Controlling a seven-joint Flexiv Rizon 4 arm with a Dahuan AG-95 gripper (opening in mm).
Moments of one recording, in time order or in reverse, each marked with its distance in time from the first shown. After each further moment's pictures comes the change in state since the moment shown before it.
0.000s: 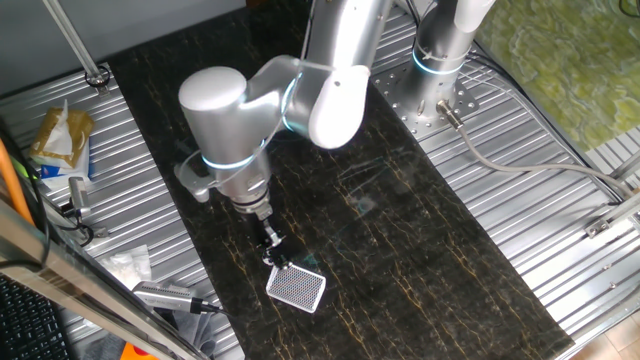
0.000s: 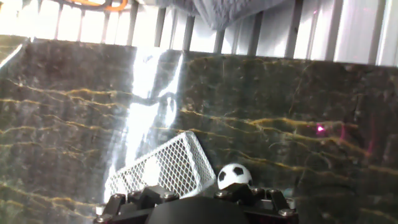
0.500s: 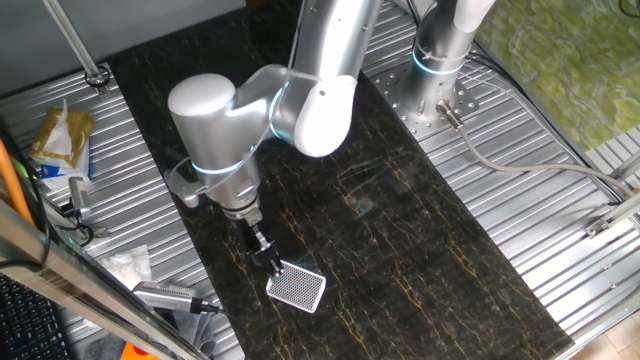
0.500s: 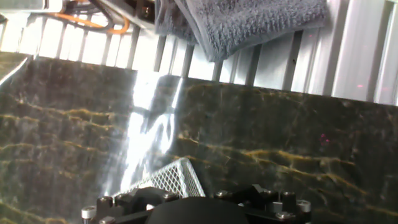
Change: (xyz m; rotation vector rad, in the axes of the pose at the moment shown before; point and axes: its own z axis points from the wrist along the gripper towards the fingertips) arm -0.015 -0.005 0.013 -0.037 -0.022 0.015
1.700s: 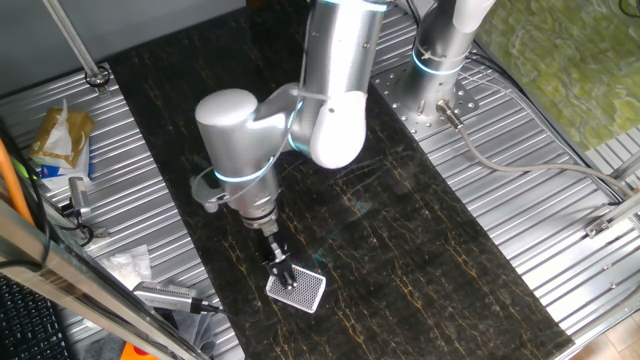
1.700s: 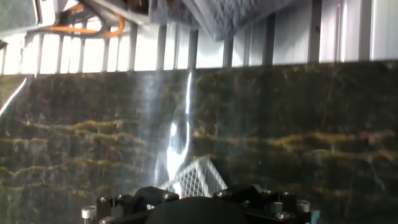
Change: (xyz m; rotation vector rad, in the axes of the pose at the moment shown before) arm 0.027 0.027 0.033 -0.065 -0.034 0.117
